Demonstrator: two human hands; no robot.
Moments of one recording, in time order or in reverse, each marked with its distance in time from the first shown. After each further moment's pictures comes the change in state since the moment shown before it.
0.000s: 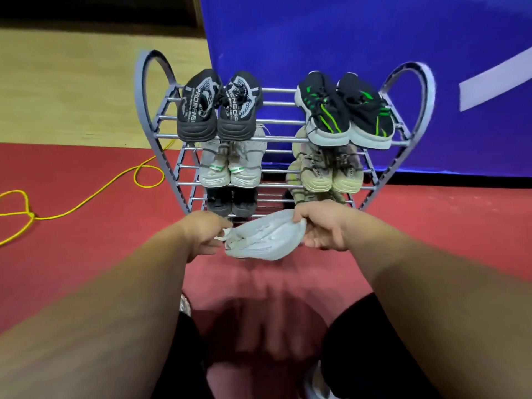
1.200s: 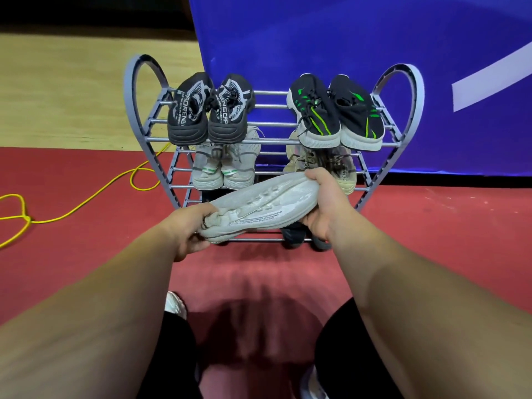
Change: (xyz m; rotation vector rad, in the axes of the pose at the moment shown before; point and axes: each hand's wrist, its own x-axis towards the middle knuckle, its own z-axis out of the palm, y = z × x) left_hand 0.003 0.007 -0.001 -0.284 0.062 -0.038; right_hand -0.006 -0.020 -0.003 0.718 0.117 -0.261
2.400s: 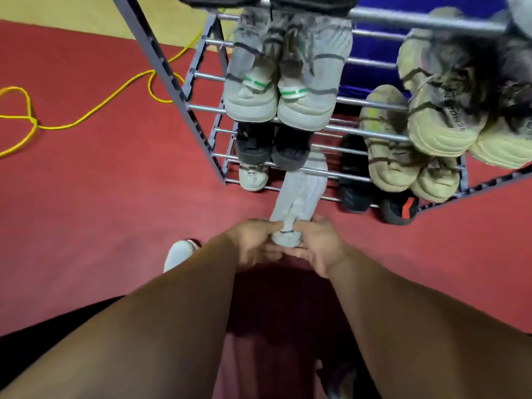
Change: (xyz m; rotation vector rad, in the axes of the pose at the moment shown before) left_hand 0.149 -0.133 0.046 -0.163 -0.283 -0.394; right_hand 0.145 0.224 0.008 -0.473 -0.088 0.384
